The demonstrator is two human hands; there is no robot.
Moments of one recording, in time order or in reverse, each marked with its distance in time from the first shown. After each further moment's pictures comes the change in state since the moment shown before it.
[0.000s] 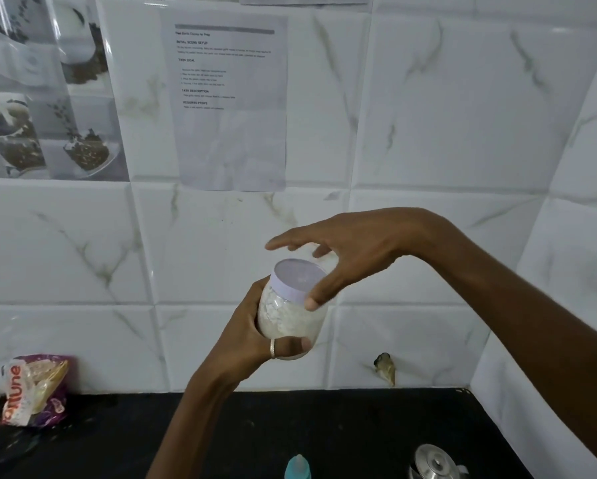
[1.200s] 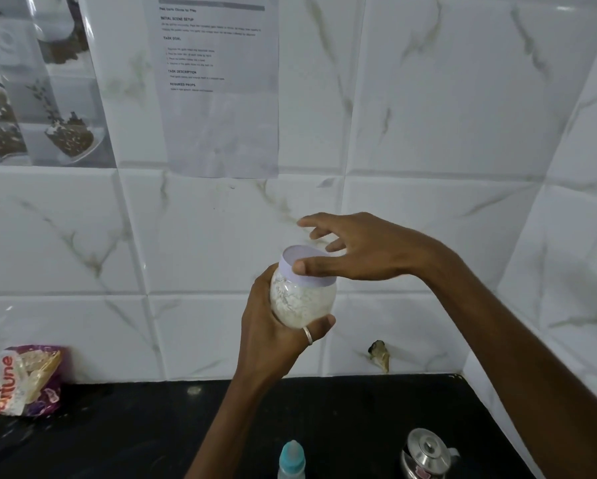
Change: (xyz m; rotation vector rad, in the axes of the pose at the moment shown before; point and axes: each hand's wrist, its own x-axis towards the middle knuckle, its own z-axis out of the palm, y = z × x) left_hand -0.002 -0.011 0.053 0.212 0.356 0.105; right_hand -0.004 0.034 0.044 0.199 0.357 0.137
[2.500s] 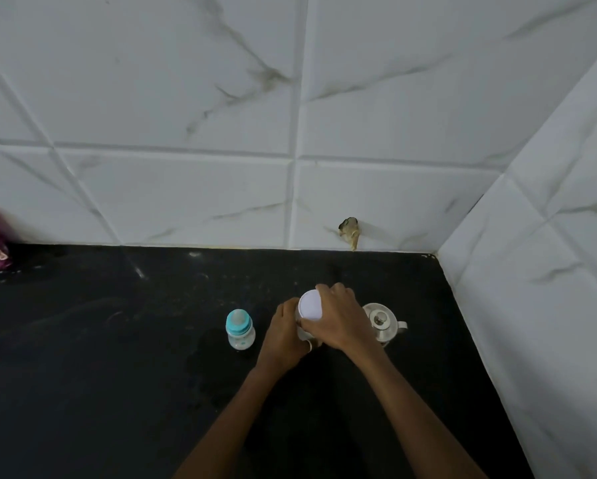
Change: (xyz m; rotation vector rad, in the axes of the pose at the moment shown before) left_hand -0.177 -0.231 0.167 0.394 -0.507 -0.585; right_hand -0.097 0.206 0.326 -0.010 -0.169 0.521
